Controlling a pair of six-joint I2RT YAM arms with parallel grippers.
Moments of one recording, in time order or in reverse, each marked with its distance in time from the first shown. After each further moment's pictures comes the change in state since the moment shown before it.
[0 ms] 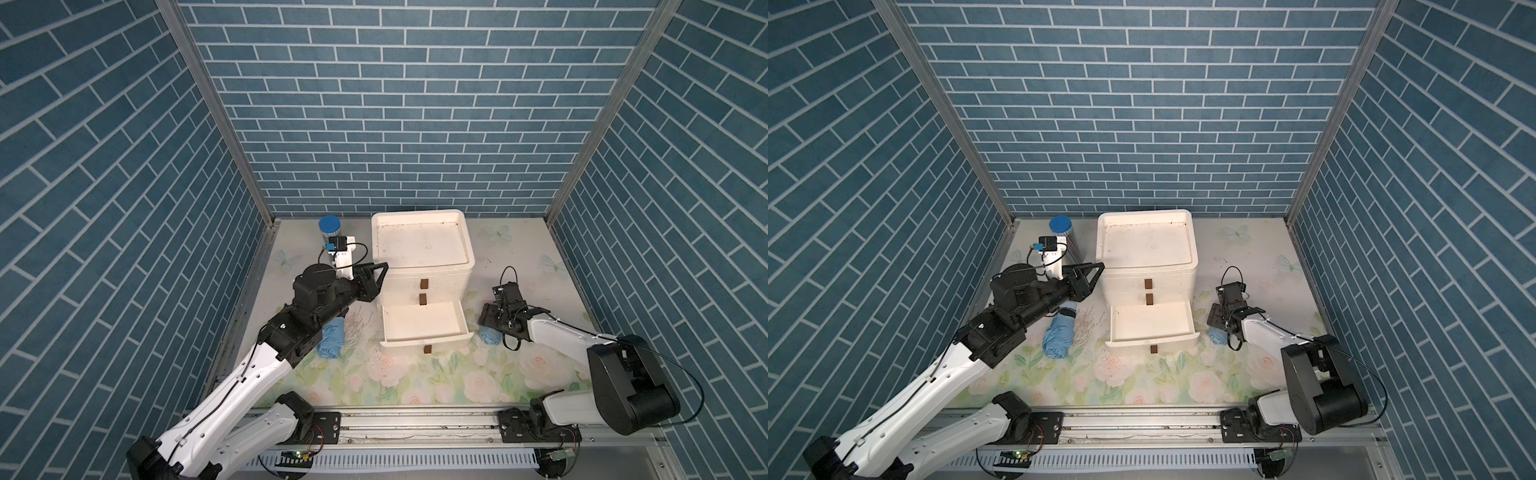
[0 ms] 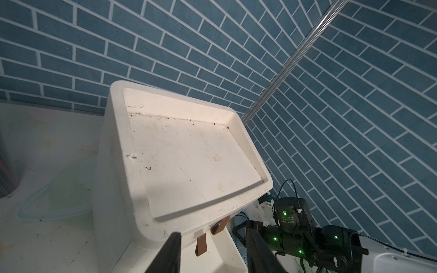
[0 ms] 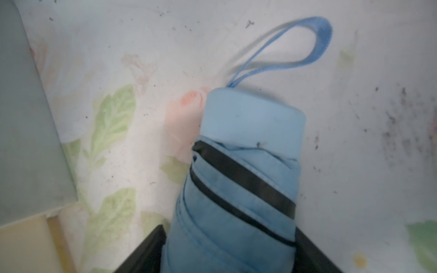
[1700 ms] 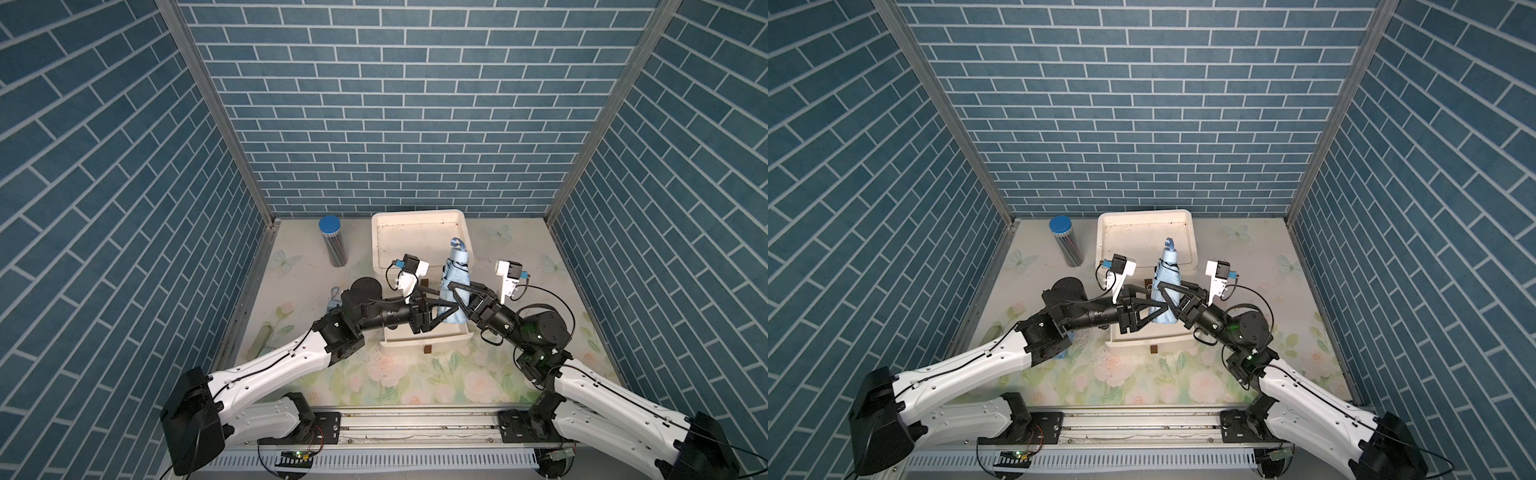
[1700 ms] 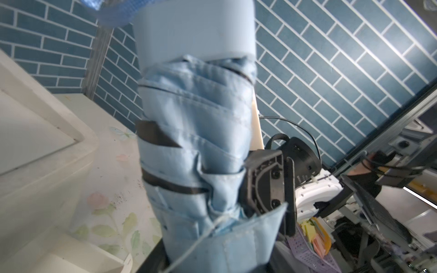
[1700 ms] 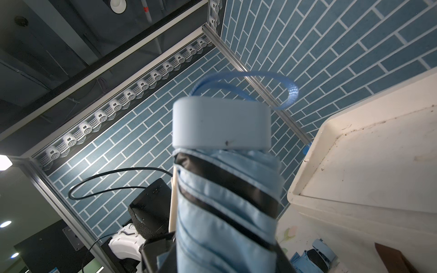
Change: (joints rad) left arm -0.309 0.259 -0.053 0.512 0.389 -0.035; right arm 0.450 -0.533 -0.135 1.081 -0.442 0.315
